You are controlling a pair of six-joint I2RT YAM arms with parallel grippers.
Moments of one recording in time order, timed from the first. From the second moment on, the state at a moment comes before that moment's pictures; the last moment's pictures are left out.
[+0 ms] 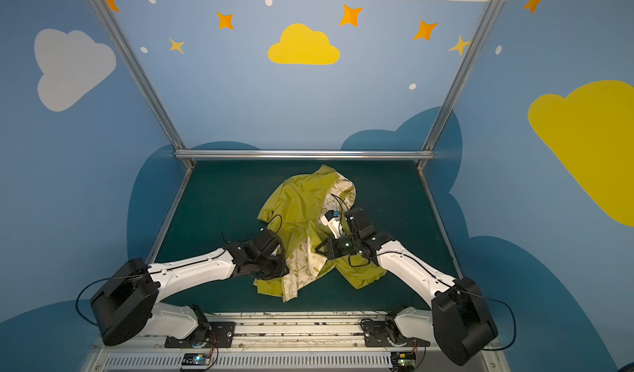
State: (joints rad) left arm -0.81 1.42 0.72 -0.39 0.23 -0.94; right arm 0.56 1.25 0.74 -0.36 -0.66 0.33
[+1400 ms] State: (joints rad) left arm -0.59 1.16 0.78 -0.40 0.38 -0.83; right arm 0.44 1.03 0.69 -0.52 -0.34 0.29
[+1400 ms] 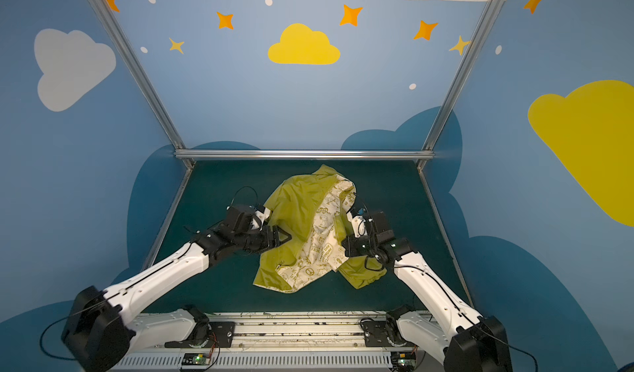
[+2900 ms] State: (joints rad) left arm -0.83 1.64 0.91 -0.33 0.58 -0.63; right arm 0.44 1.02 0.61 -0.40 -0.46 0.33
